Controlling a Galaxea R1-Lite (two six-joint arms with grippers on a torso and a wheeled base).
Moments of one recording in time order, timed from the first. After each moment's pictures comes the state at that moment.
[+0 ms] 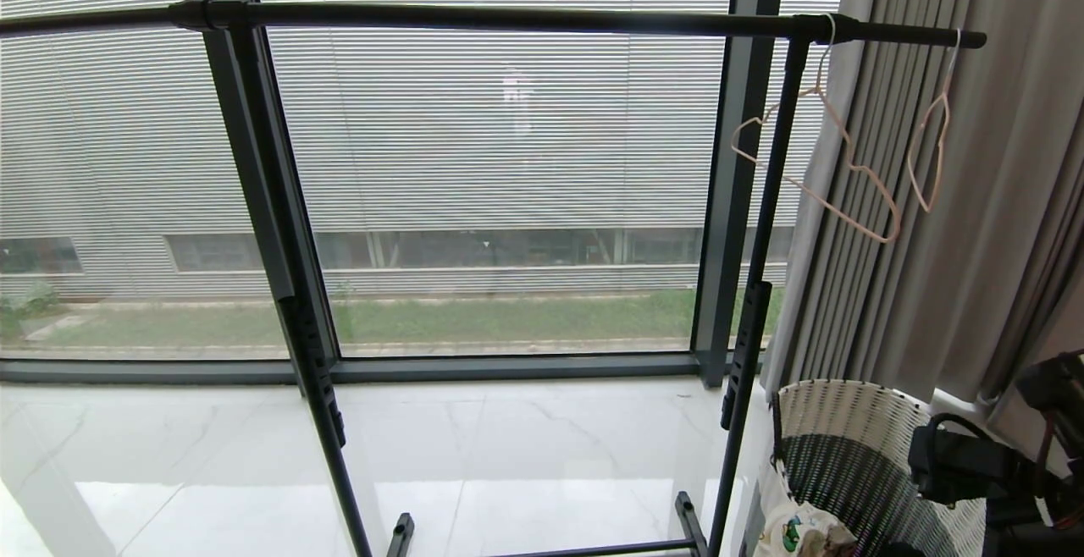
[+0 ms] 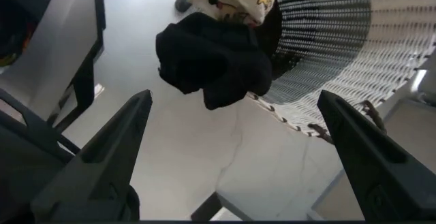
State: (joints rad) left arm 0.00 0.00 0.00 0.03 0.00 -0.07; right arm 0.15 1.46 -0.54 0.24 0.08 -0.77
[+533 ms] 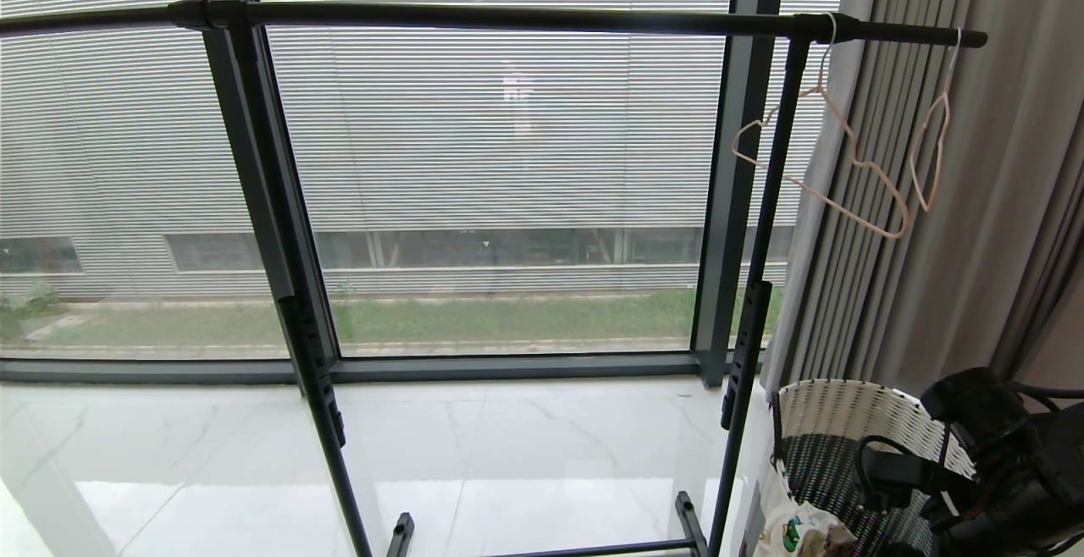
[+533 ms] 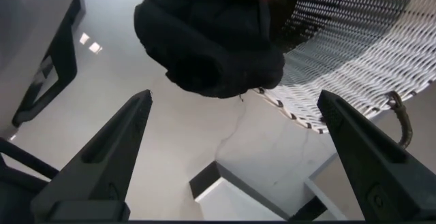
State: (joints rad) left arm 0.00 0.00 0.00 0.03 0.00 -0.07; right arm 0.14 1.77 -0.55 0.11 -0.03 -0.80
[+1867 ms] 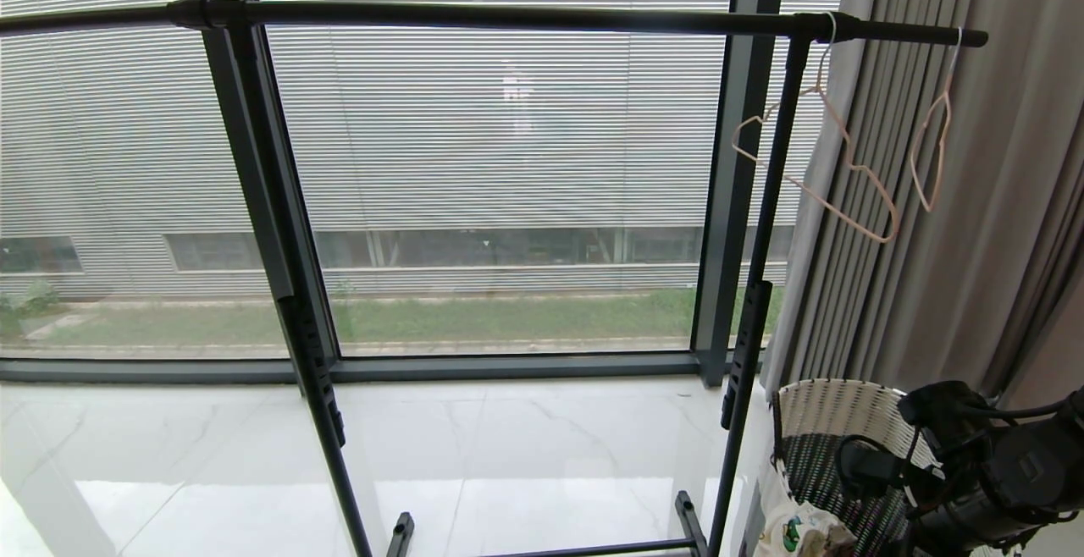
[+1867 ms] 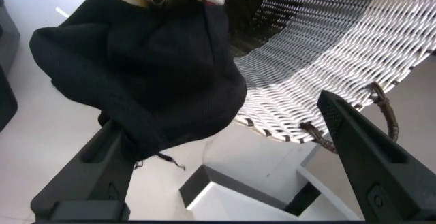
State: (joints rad) left arm 0.00 0.00 0.00 0.03 0.00 -0.06; right arm 0.09 1.98 -0.51 -0.22 -0.13 -0.80
